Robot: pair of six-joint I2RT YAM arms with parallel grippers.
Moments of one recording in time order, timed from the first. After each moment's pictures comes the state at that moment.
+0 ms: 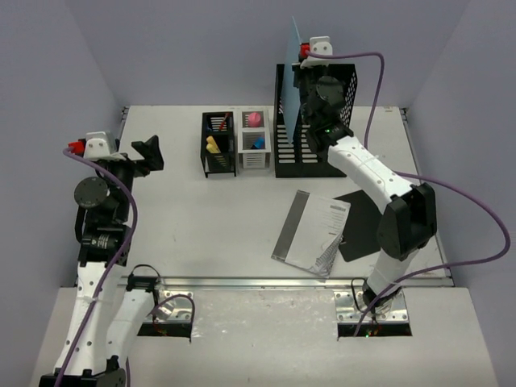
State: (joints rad) left arm 0.01 0.65 0.80 -0.01 -0.05 -0.15; right arm 0.49 1.76 1.57 0.57 0.44 -0.24
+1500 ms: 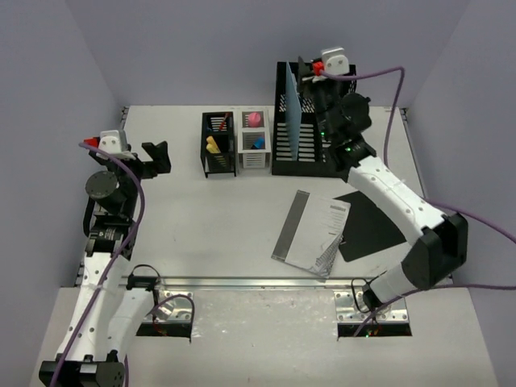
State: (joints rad) left arm 0.01 0.68 0.74 0.02 -0.01 -0.16; right arm 0.51 1.59 1.38 0.62 0.31 -0.30
